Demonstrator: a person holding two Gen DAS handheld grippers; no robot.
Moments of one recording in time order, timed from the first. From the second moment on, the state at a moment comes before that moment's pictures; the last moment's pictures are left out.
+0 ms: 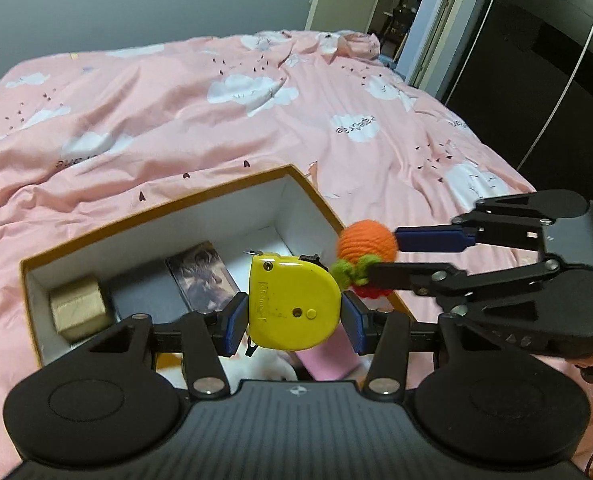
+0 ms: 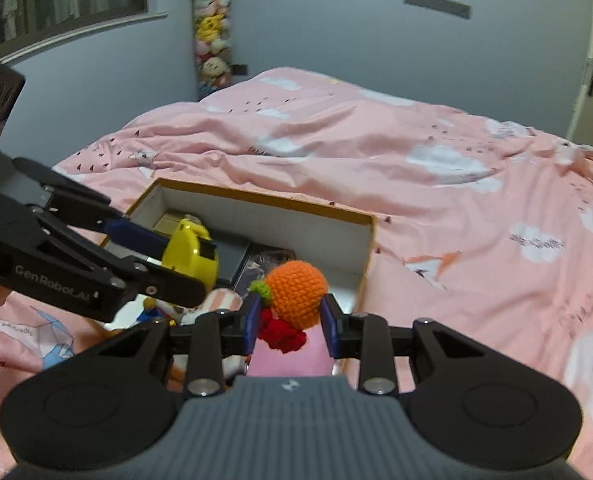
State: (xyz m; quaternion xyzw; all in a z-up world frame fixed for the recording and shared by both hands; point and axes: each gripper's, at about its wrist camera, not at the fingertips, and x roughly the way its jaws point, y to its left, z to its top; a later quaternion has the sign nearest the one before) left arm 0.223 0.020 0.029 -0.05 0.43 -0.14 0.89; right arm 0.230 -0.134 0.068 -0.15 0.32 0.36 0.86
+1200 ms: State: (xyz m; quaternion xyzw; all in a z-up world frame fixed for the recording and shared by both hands) left arm 0.355 0.039 -0.076 -0.18 0.56 -0.09 0.81; right arm 0.316 -0.048 -0.031 -0.51 0.24 0.37 0.73
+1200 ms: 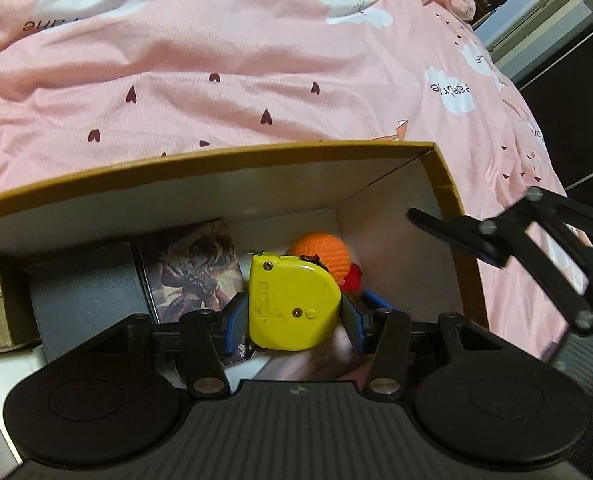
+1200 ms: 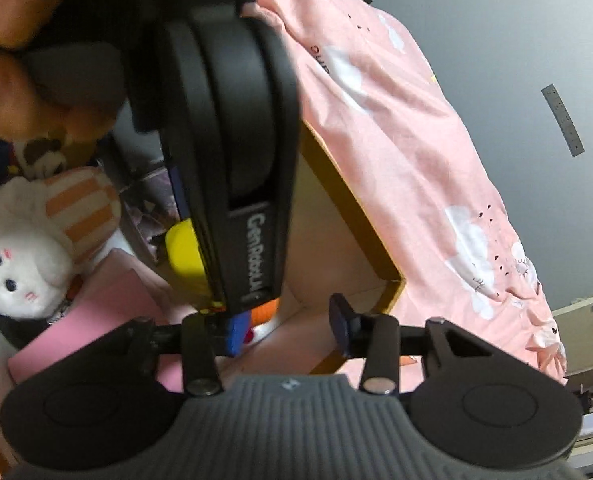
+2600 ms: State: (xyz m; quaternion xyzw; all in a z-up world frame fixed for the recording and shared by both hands) left arm 0.140 0.040 0.100 -0.01 0.30 0.11 0.95; right arm 0.206 -0.098 0.112 -0.10 0.33 0.35 0.87
